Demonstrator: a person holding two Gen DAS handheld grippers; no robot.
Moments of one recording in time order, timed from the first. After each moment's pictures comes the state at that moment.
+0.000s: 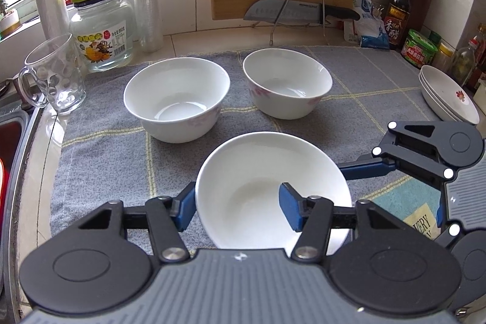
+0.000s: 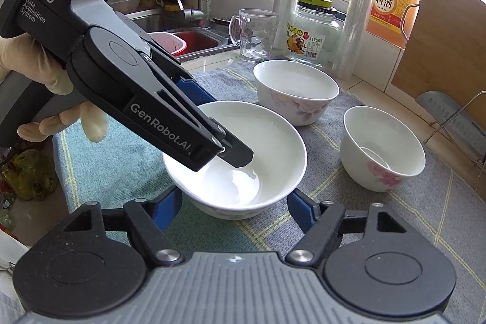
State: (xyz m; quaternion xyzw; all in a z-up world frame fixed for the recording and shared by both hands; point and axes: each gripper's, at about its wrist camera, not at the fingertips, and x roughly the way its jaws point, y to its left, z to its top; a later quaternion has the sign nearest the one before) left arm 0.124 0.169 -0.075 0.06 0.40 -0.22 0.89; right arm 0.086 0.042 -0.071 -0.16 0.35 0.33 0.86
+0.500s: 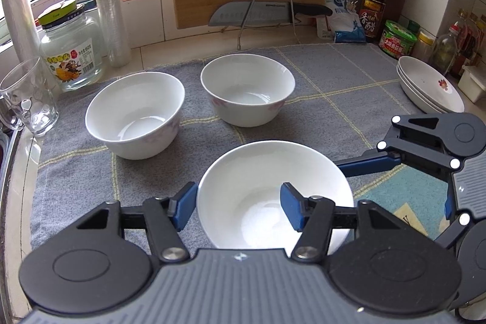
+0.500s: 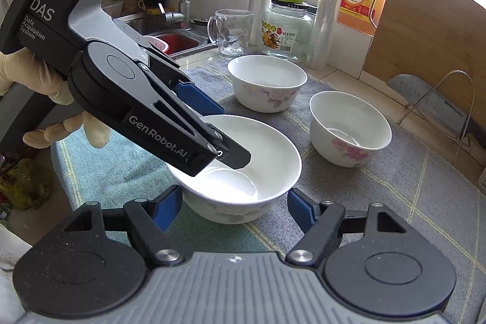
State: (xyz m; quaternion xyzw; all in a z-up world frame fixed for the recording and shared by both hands) left arm 0.117 0.135 -0.071 0.09 0.39 -0.25 0.88; right arm 0.071 0.009 -0.063 -0.14 0.36 0.29 0.87
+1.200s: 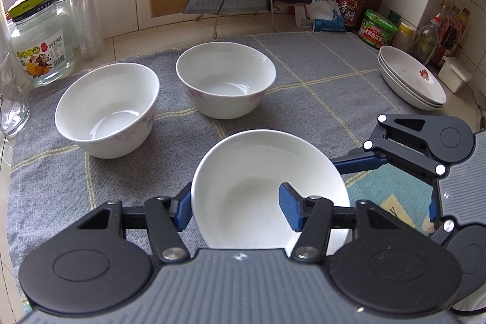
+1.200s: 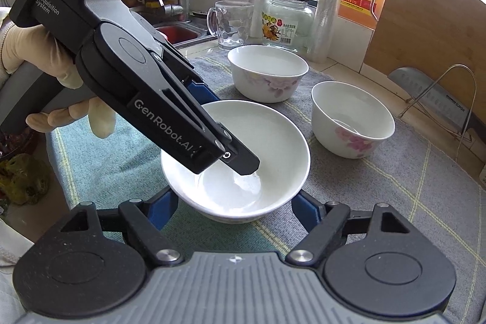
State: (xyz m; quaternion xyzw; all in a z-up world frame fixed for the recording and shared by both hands) left arm 0.126 0.132 -0.076 0.08 0.41 -0.30 0.86; right arm 0.069 0.011 -0.070 -0.16 0.36 0.29 0.87
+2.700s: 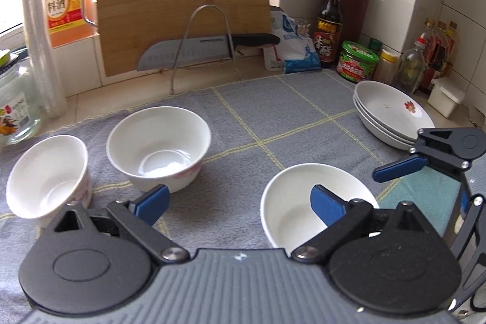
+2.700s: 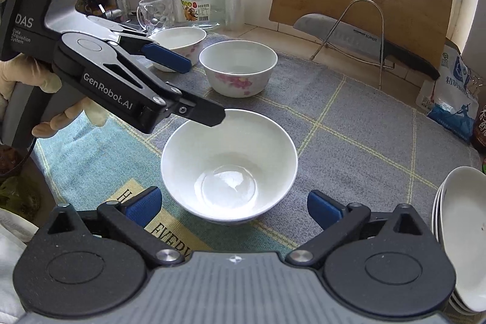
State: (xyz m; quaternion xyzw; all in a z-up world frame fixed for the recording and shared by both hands) left arm 0.121 0.061 -0.066 0.07 0.33 -0.30 0.89; right arm 0.053 -0.112 -0.046 -0.09 0.41 0.21 0.88
